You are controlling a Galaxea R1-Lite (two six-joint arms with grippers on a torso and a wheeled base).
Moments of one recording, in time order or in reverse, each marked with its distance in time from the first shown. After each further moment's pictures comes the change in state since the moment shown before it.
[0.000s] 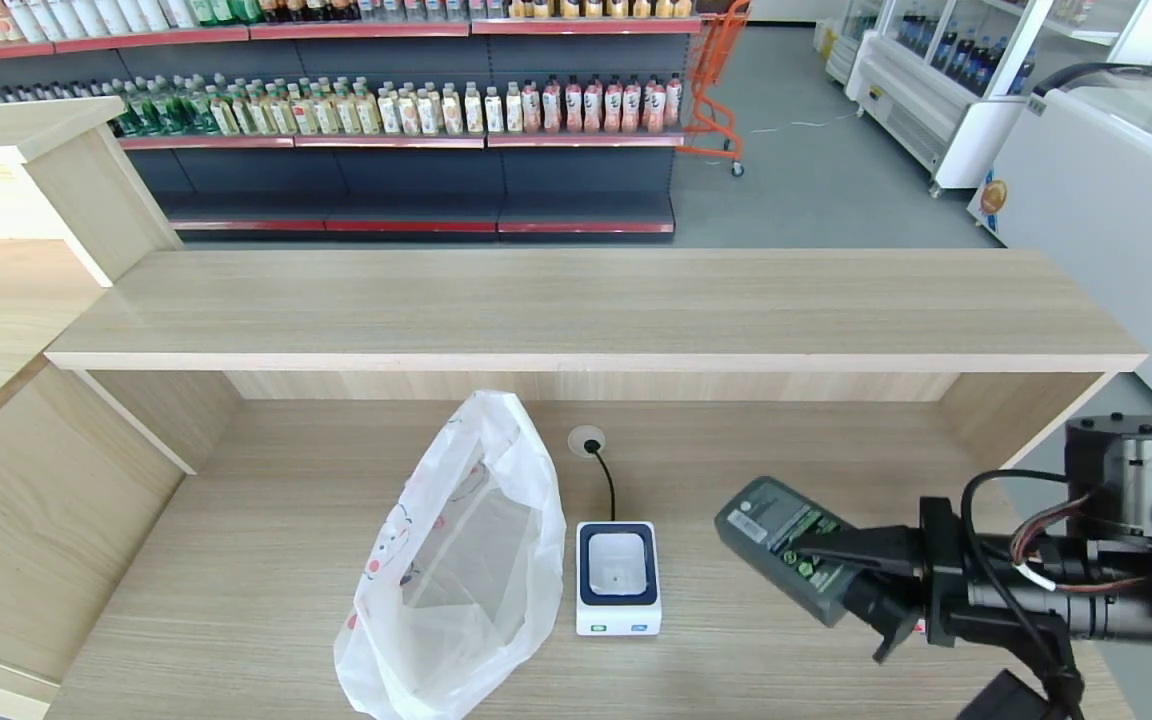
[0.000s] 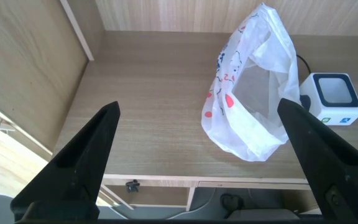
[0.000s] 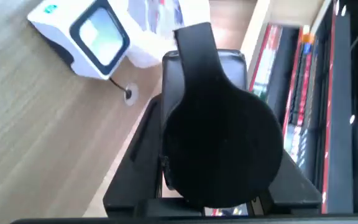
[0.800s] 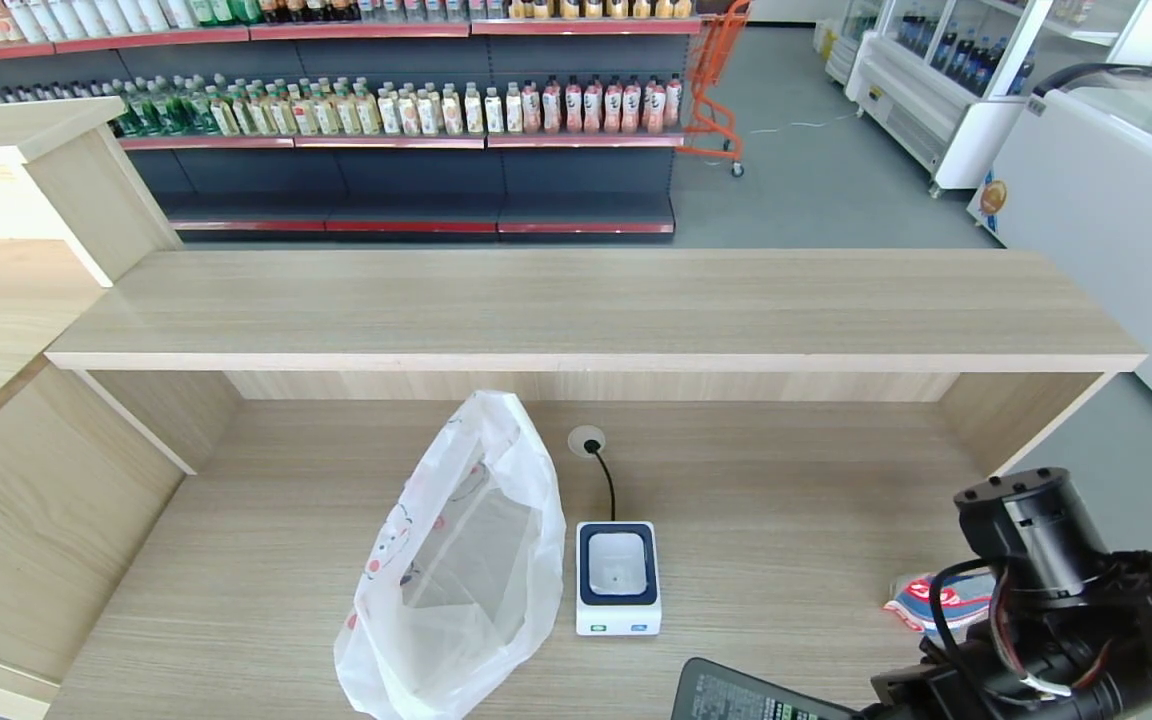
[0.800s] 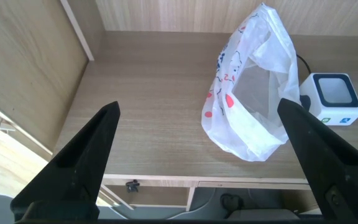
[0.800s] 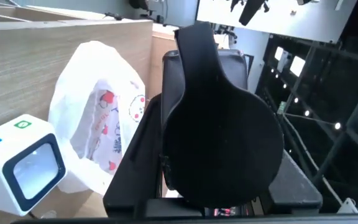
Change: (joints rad) left arm 0.000 0.000 0.000 0.000 0.000 0.000; right arm 0.209 0.005 -0.049 0.372 0.284 -0.496
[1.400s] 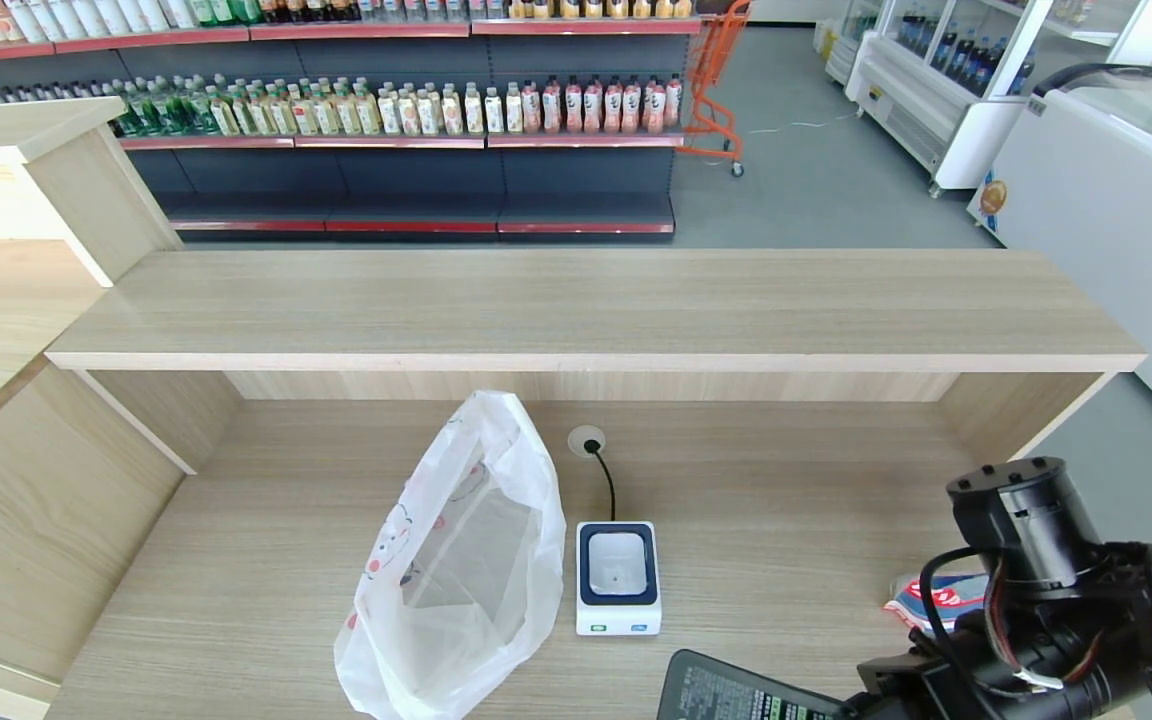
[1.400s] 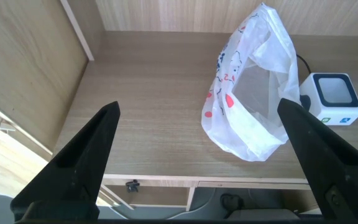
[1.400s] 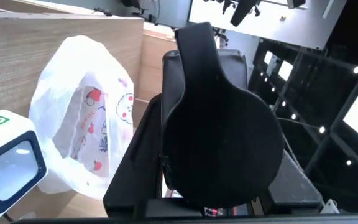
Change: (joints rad) left arm 0.000 0.000 0.000 0.000 0.000 0.000; right arm 0.021 0.003 -0.019 -0.031 0.005 0.000
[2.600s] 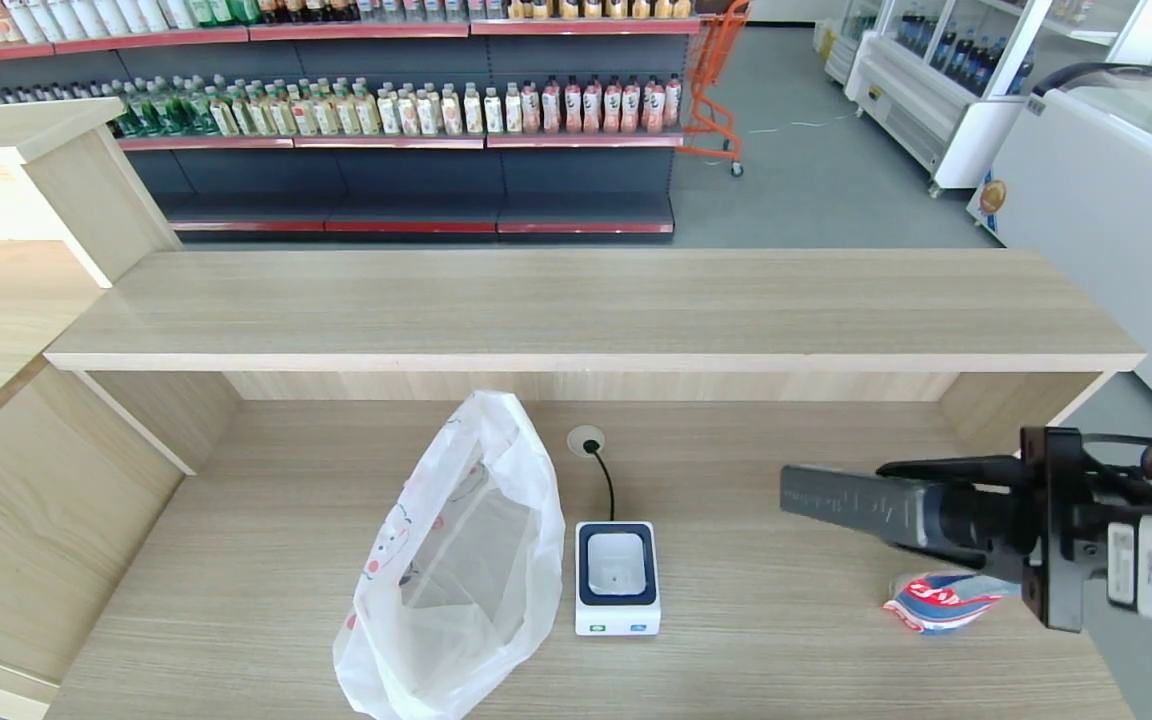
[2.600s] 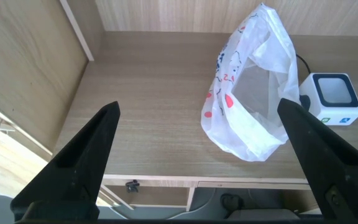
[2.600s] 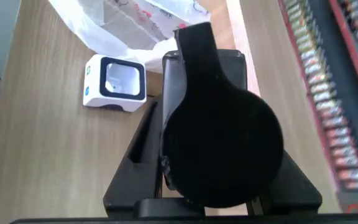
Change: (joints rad) left arm 0.000 0.000 0.000 0.000 0.000 0.000; right arm -0.392 -0.227 -0.093 -0.037 -0.188 1.429
